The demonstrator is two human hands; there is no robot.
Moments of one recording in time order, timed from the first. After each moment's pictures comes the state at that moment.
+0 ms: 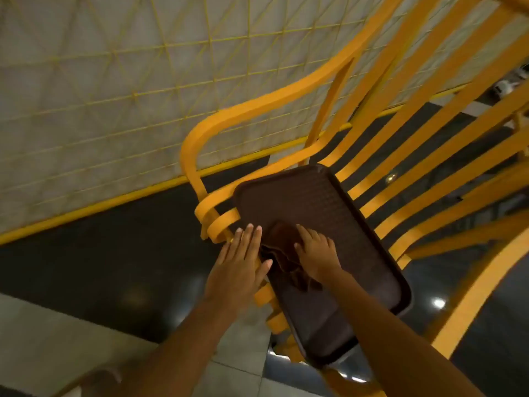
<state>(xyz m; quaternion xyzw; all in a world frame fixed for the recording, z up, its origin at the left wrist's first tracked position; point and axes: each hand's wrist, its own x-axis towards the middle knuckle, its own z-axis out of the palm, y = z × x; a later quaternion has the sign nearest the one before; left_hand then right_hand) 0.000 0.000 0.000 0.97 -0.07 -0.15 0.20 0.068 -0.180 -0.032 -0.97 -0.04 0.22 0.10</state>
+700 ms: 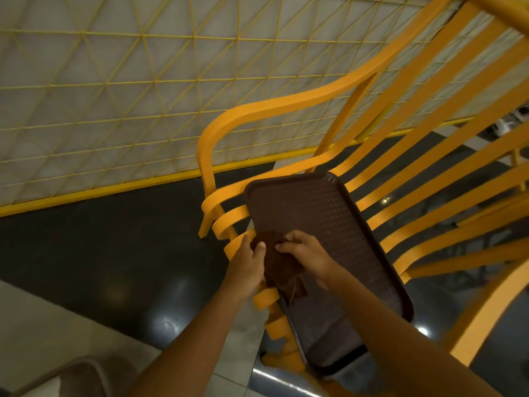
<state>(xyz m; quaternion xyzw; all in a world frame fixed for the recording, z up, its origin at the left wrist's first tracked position) 0.012 -0.005 -0.001 0.72 0.22 -0.21 0.63 0.063 -0.136 0.001 -0.80 0.11 0.31 0.50</state>
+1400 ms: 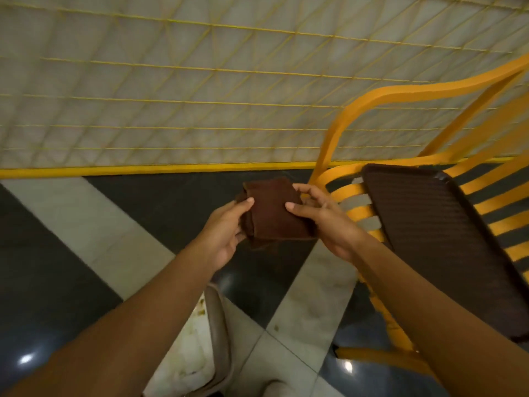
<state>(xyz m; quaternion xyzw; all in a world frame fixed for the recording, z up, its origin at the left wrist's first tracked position) -0.134 0.205 -0.006 0.46 0.34 -0.02 0.82 -0.050 0.057 0.010 -0.66 -0.06 0.35 0.66</state>
